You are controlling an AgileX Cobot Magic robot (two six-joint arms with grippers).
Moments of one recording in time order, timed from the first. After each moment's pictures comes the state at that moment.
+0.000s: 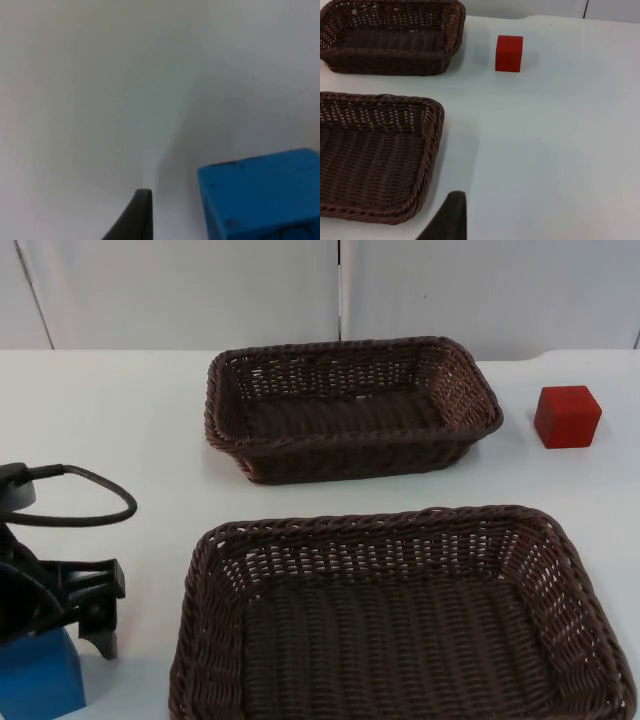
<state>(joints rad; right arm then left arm) 0.14 0.00 -0.52 0.03 1.08 -0.06 -0.20 1.77 -0.59 0.00 0.32 -0.49</state>
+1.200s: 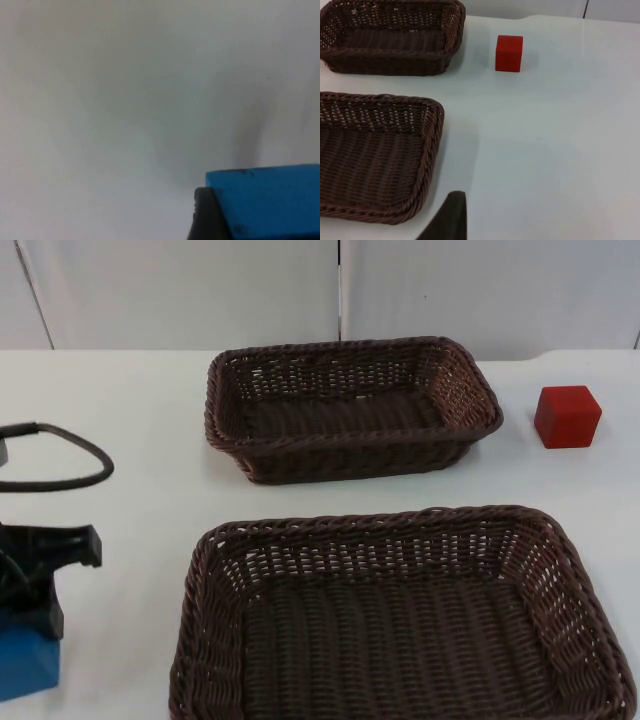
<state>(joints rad) 0.14 0.00 -0.52 0.03 1.08 -0.06 -0.20 1.57 -0.58 0.00 0.47 -0.48</state>
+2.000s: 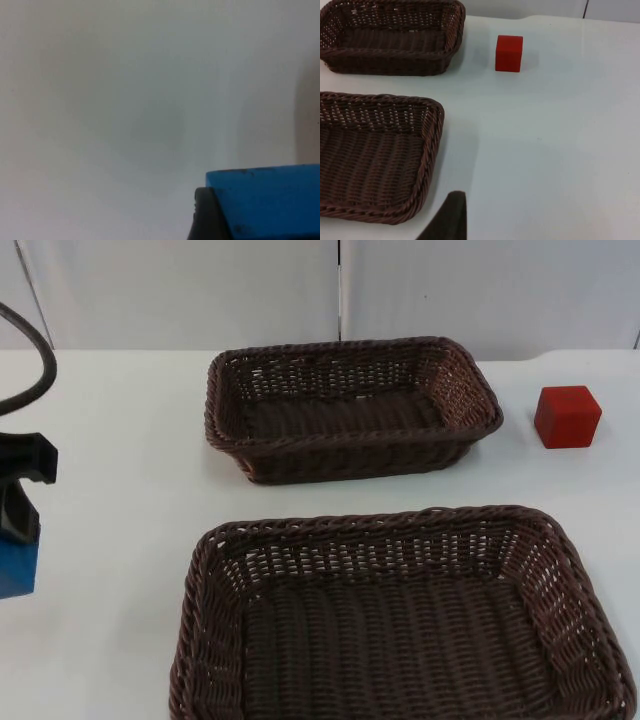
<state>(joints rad) 0.14 0.00 -0.52 0.03 1.08 -0.06 -0.20 1.25 -0.58 -0.01 0.51 -0.30</state>
